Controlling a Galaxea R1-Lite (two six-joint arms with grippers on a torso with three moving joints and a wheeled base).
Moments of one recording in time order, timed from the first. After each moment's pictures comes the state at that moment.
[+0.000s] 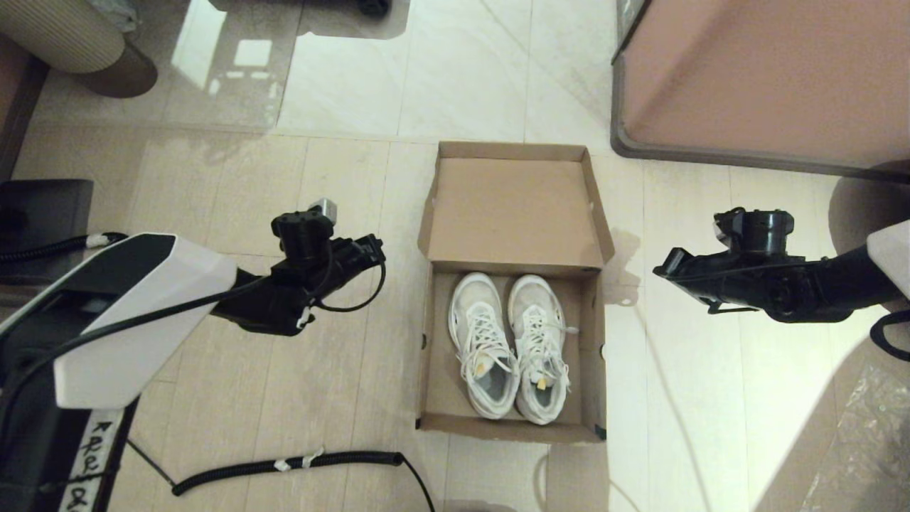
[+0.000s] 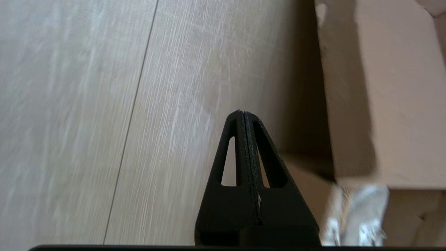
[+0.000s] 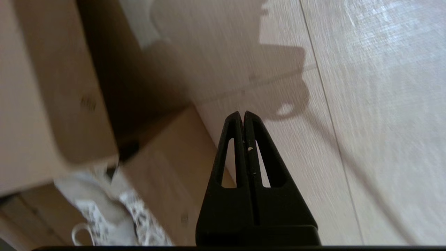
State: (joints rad) left arm -0.24 2.39 -1.57 -0.76 -0.13 -0.39; right arm -0.06 2.21 -1.37 -0.46 0.21 0.56
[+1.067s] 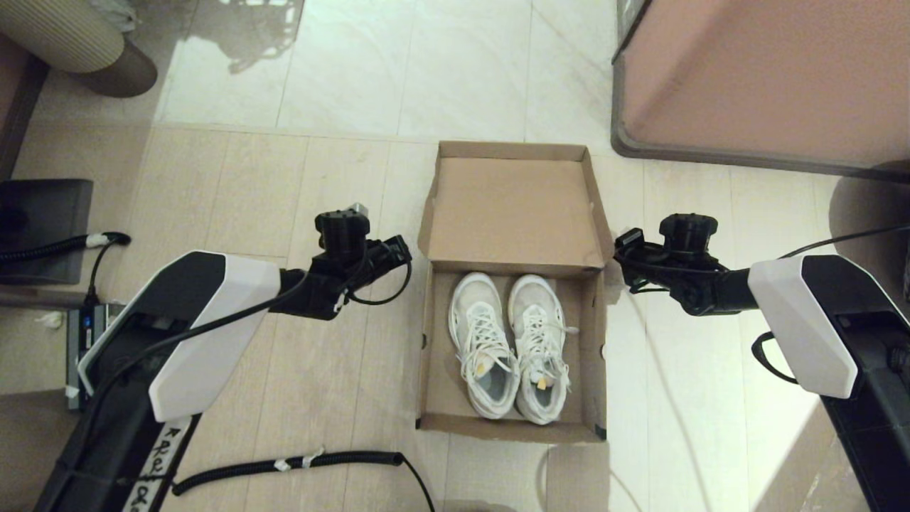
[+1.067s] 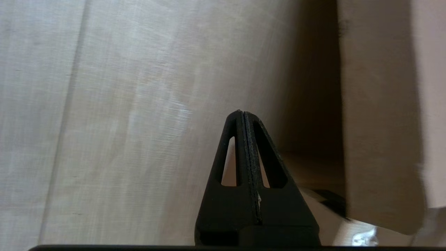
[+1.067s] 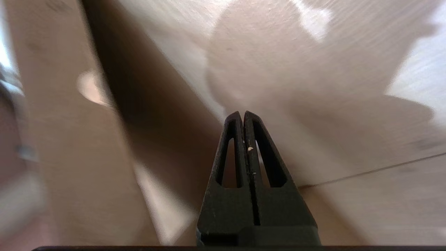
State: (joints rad) left arm -0.30 2.56 -1.93 -0.49 -0.12 -0.47; right arm 0.01 2.62 -1.96 -0.54 0.29 1.20
